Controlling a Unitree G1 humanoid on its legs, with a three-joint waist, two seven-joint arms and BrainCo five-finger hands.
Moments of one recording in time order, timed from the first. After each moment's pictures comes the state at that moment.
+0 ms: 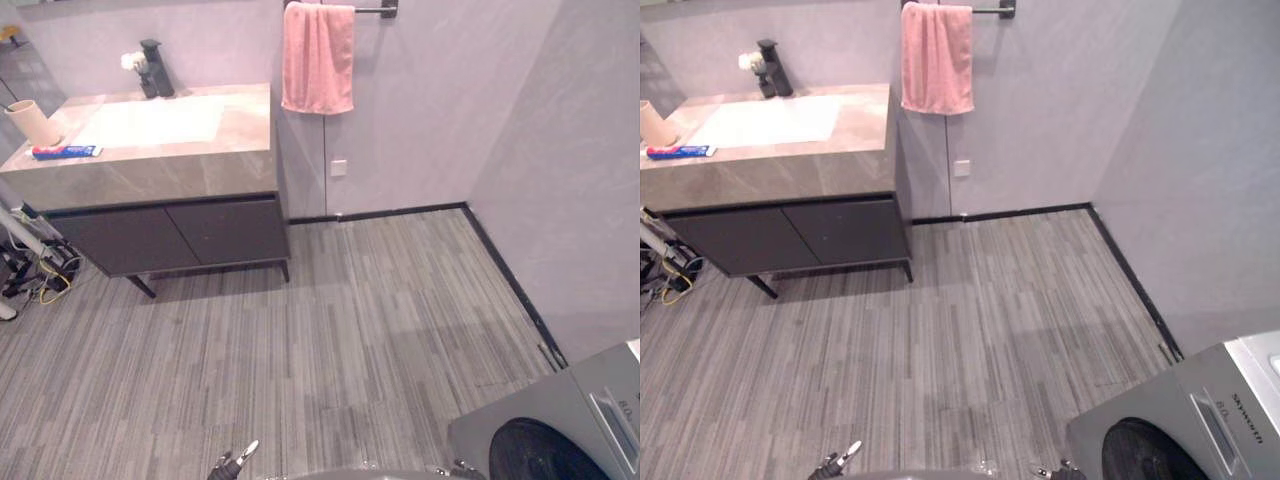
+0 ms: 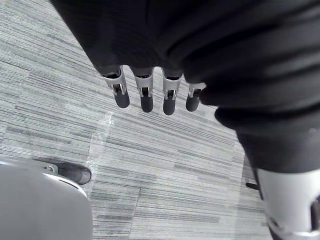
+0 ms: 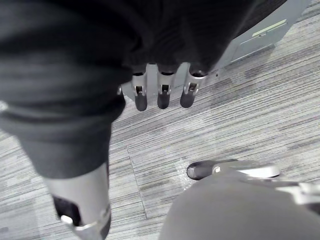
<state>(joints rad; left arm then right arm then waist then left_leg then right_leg) 0.17 0.04 0.27 1.11 -0.12 -0.14 -0.02 0.08 -0.10 -0.31 1.20 -0.09 -0.04 0.05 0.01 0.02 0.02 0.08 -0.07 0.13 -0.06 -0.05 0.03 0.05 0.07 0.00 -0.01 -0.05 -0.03</state>
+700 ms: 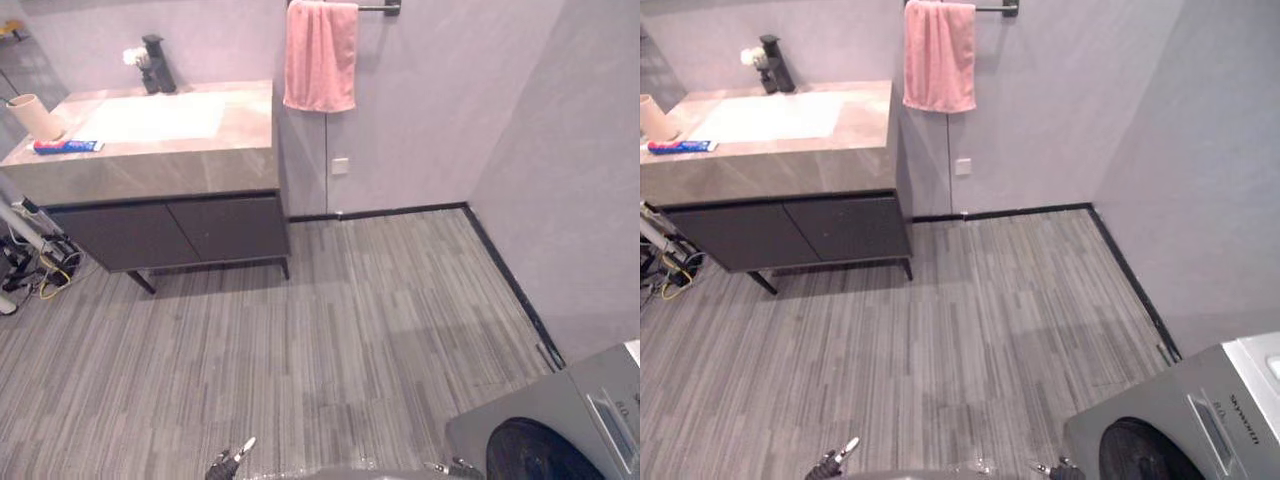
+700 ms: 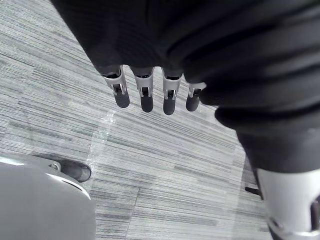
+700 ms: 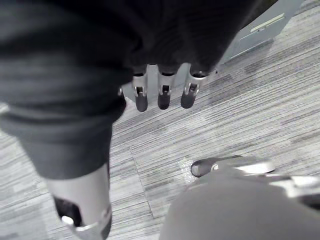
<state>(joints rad) 0.14 0.07 0.29 1.13 -0.15 -0.14 -0.02 0.07 -0.08 -0.34 1.20 -0.05 -0.04 0.06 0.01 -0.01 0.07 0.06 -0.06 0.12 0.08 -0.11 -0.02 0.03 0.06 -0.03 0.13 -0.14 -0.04</state>
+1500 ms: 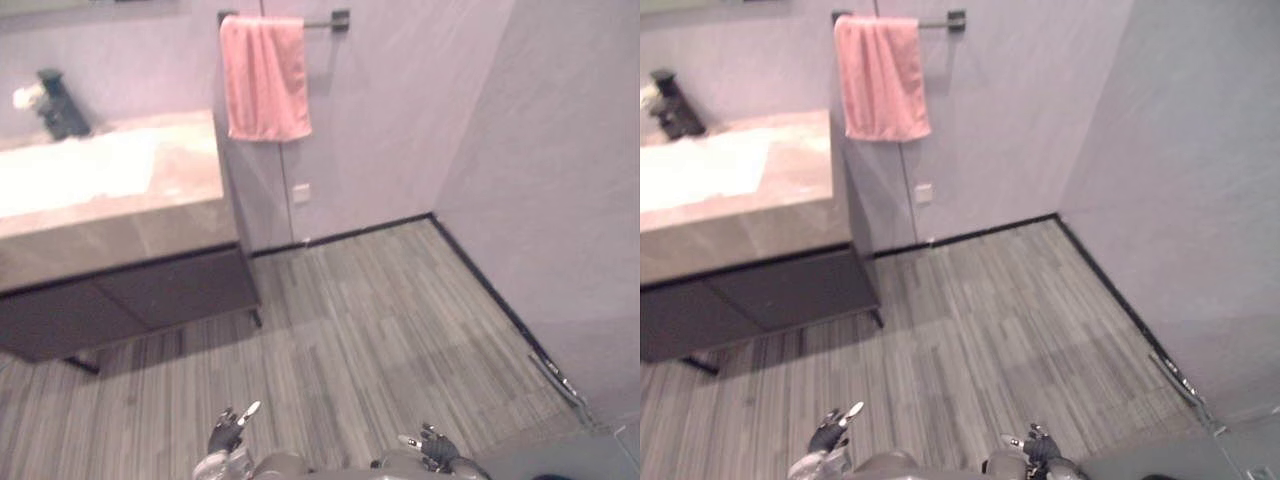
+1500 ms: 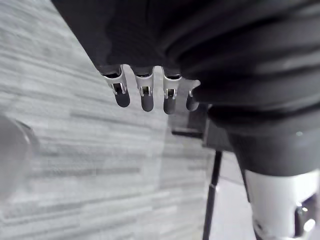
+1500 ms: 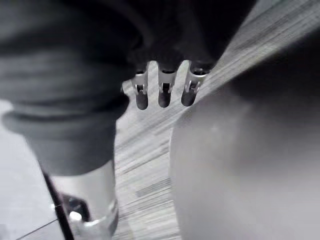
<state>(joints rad) 0.10 0.02 0.19 0.93 -0.26 -0.16 -0.01 0.08 -0.01 -0.24 1.03 -0.05 -0.05 0.07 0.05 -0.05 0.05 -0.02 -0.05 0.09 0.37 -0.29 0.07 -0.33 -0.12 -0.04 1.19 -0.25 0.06</state>
